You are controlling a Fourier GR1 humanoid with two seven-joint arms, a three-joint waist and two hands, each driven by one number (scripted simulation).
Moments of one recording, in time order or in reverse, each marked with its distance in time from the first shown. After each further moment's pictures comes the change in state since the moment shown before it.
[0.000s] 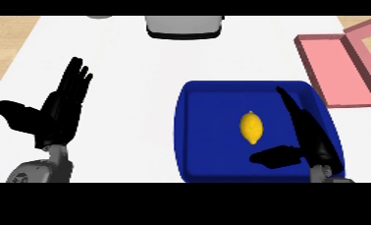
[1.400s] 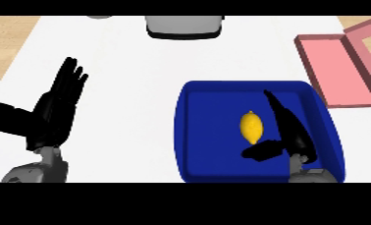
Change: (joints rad) left arm 0.010 -0.049 0.082 -0.038 -0.044 -0.085 0.042; right arm -0.033 0.125 -0.062 0.221 0.138 0.035 -0.129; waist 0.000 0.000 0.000
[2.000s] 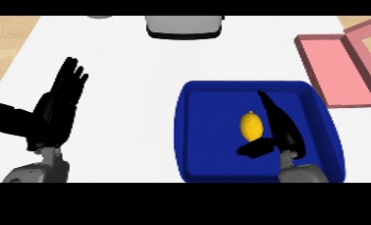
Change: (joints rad) left arm 0.001 -0.019 0.009 -0.011 -0.018 -0.011 0.005; right arm -0.031 0.033 -0.003 0.100 0.056 -0.024 -0.047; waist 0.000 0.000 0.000
